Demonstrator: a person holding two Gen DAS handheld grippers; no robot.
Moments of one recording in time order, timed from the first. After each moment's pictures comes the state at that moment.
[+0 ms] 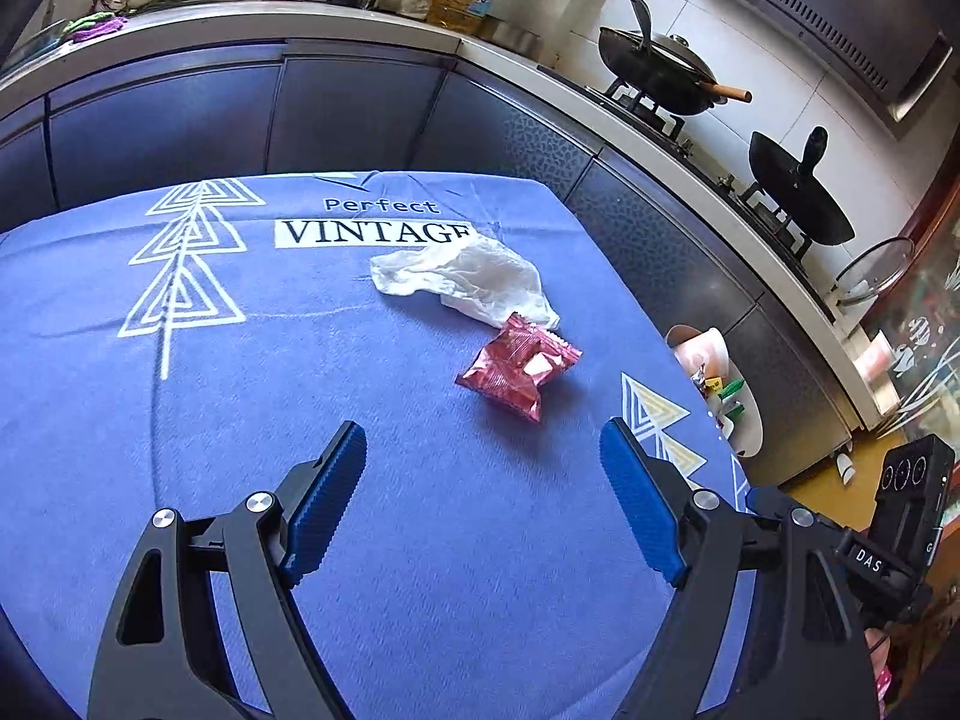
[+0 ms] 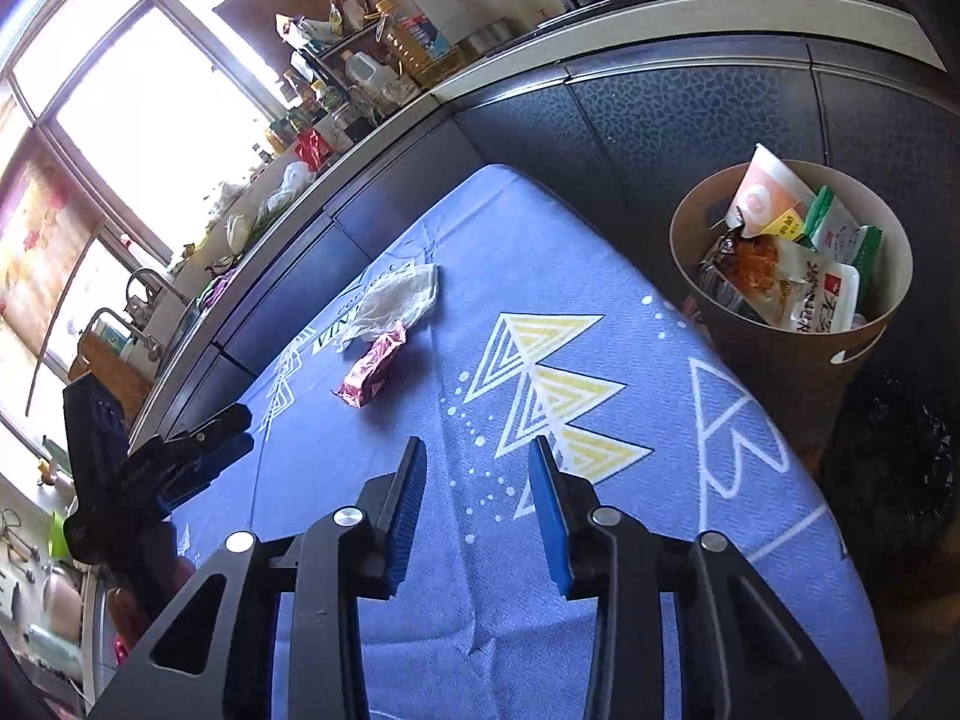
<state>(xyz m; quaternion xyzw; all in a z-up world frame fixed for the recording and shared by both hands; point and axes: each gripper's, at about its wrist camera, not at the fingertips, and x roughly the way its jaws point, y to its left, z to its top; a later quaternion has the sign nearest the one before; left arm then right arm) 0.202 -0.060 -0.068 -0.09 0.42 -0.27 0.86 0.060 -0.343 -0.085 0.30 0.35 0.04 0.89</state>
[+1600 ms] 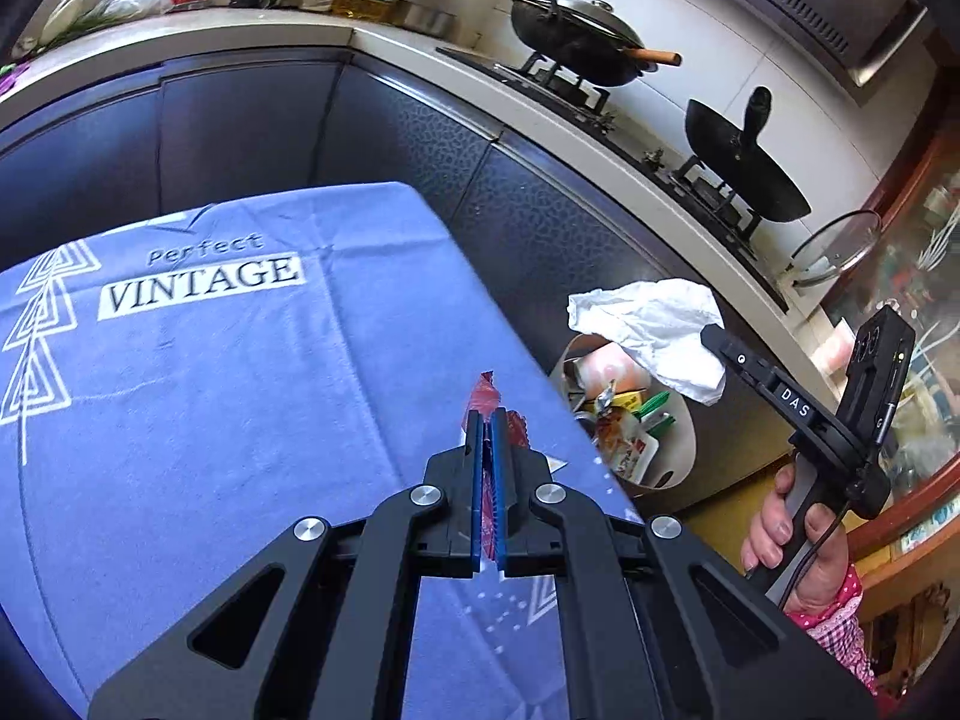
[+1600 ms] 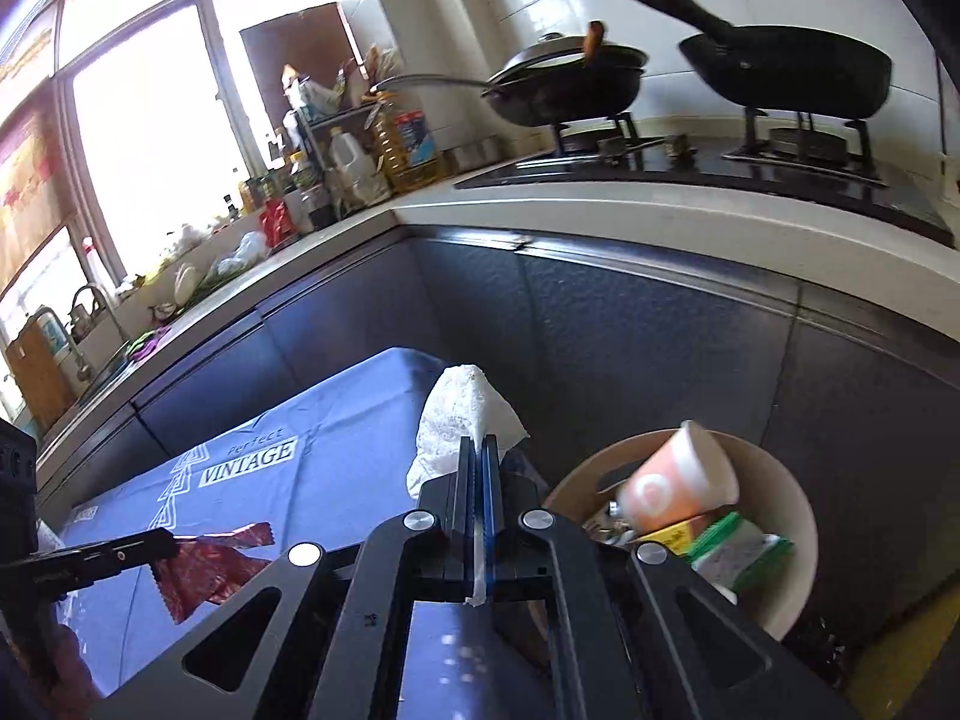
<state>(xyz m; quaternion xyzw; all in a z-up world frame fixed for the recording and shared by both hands) 0.212 -0.185 -0.031 -0.07 0.42 -0.33 0.84 0.118 -0.470 -0.023 0.19 0.25 -0.04 0.95</state>
